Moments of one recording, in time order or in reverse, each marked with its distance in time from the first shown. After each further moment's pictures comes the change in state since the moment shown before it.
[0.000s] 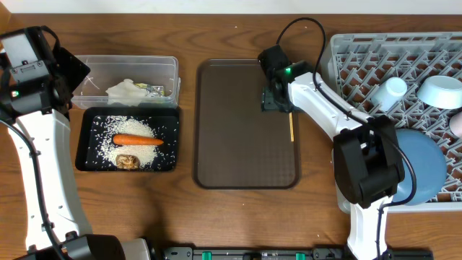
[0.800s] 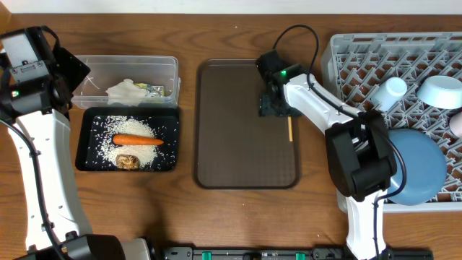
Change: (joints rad) left arm 0.000 0.000 0.000 0.000 0.000 0.000; right arm 0.001 0.064 0.000 0.011 -0.047 -0.013
